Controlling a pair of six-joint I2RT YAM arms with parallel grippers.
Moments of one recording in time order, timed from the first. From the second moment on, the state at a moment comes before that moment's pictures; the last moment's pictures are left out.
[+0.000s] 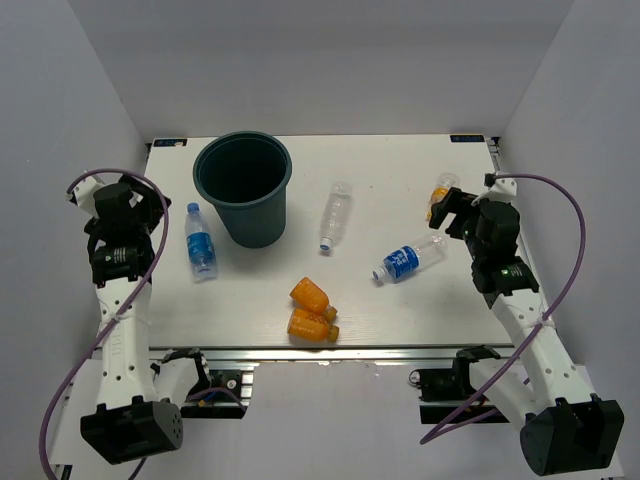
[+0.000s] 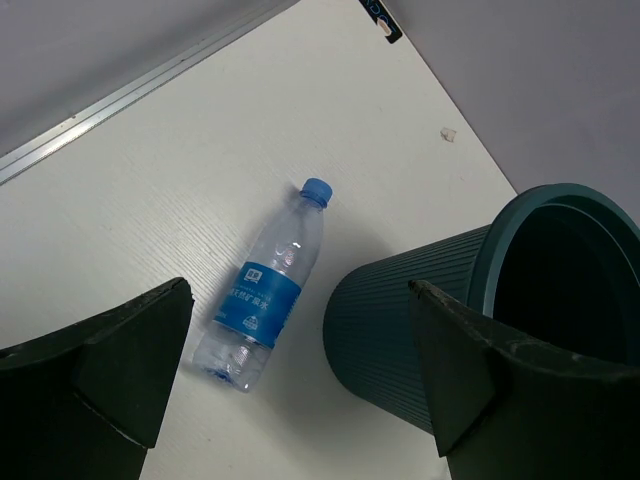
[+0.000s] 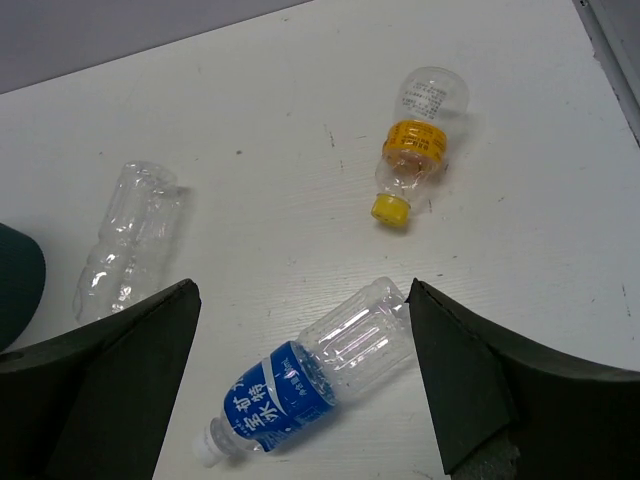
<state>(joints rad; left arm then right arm) 0.21 0.96 1.08 -0.56 -0.28 -0.65 0.16 0.88 0.73 -0.13 0.11 0.30</state>
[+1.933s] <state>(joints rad) 0.21 1.09 0.92 -0.33 -0.40 -0.68 0.40 1.10 0.65 -0.15 0.20 0.67</state>
